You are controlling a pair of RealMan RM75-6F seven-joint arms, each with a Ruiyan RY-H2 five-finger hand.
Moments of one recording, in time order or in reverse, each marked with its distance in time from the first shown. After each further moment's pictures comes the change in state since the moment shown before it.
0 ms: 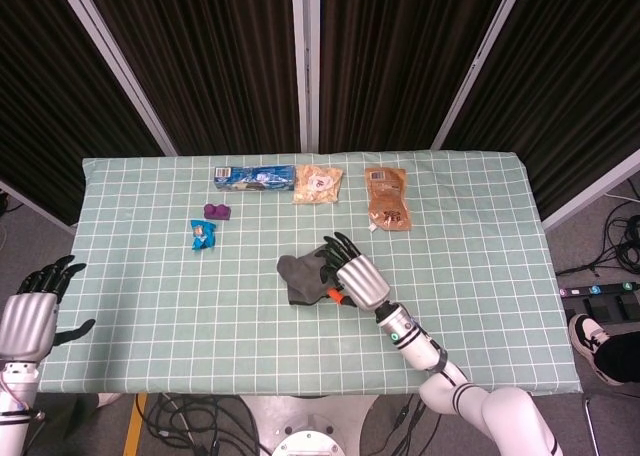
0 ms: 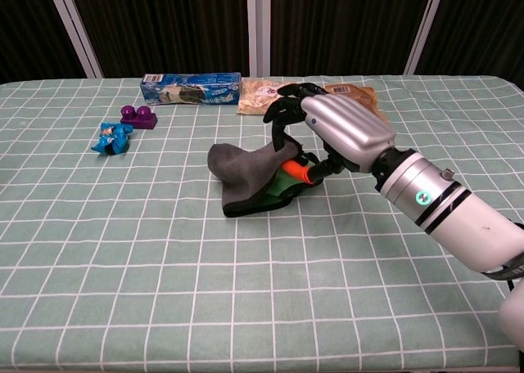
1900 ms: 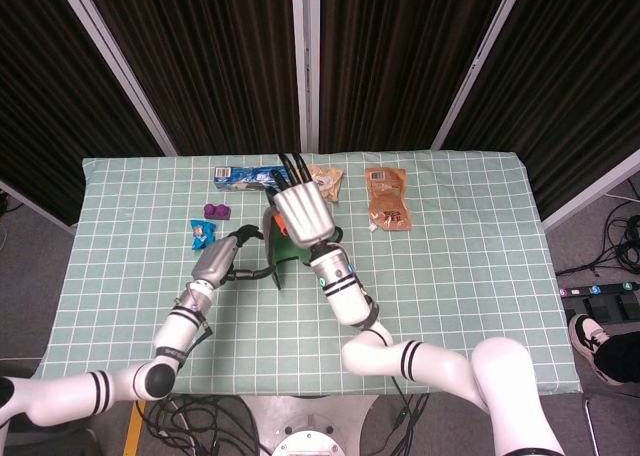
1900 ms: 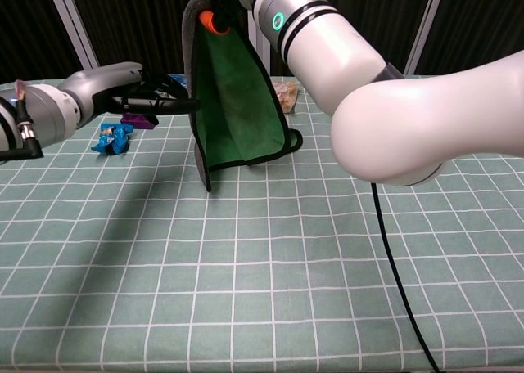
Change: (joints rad) left arm -0.618 -0.414 -0.207 0.036 -0.641 -0.554 0.061; right arm 0.402 0.115 0.428 -0.506 0.536 -0.185 -0.922
